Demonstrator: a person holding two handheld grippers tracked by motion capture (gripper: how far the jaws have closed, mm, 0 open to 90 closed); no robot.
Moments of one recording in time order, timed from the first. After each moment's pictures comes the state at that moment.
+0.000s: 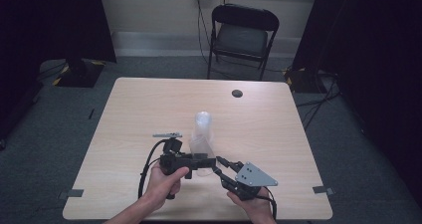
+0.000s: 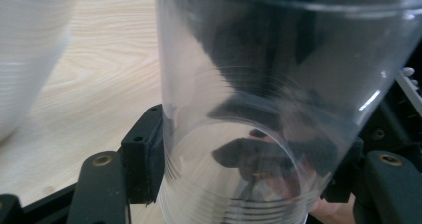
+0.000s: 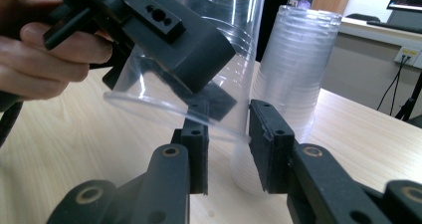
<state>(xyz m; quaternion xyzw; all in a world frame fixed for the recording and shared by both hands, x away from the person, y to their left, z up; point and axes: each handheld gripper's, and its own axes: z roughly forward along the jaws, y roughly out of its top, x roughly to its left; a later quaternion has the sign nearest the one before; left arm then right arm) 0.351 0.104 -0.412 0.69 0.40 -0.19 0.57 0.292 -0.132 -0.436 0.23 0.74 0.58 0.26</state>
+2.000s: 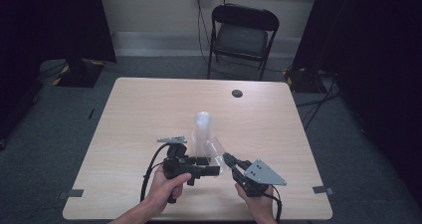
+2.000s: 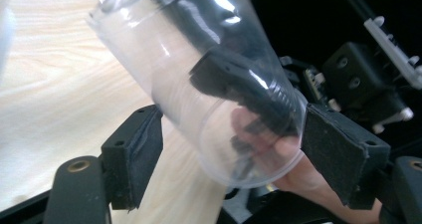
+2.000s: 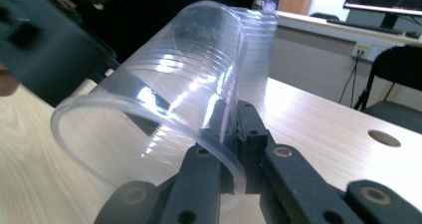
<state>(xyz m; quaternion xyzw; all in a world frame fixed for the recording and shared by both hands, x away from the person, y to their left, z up) 0.343 0.098 -0.413 0.72 0.35 -0.17 0.58 0.297 -0.151 -0.432 0.27 0.72 0.57 0.30</state>
